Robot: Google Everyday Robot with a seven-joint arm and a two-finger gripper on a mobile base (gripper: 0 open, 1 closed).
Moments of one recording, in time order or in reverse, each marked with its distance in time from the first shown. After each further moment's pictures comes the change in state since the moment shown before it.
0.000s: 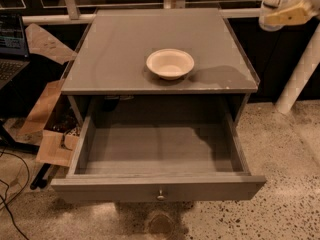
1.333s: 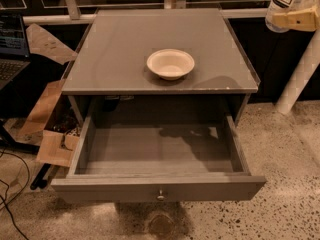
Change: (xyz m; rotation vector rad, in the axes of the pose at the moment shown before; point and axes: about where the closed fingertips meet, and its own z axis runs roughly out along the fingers) arm -0.027 0.031 -0.056 0.166 -0.081 0.071
